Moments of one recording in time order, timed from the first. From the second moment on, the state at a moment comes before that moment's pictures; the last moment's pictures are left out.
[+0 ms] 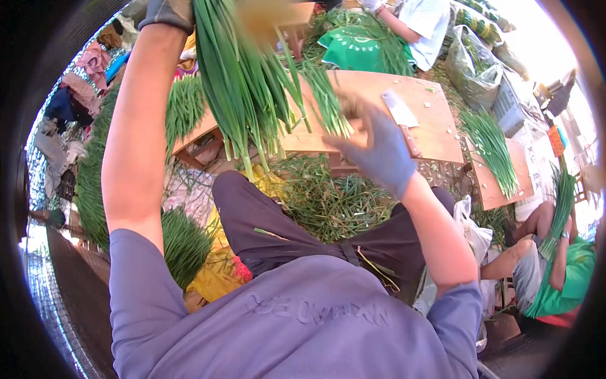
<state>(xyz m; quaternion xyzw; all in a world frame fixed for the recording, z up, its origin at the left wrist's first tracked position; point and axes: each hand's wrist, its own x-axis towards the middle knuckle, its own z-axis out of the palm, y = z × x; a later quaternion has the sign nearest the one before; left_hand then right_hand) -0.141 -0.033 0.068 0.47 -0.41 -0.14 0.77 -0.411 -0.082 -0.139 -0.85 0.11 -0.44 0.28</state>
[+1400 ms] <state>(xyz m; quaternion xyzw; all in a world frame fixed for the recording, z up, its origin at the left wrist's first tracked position) -0.277 -0.165 -0.064 0.50 -0.34 -0.42 0.68 -0.391 -0.112 -0.174 -0.42 0.14 -0.31 0.84</state>
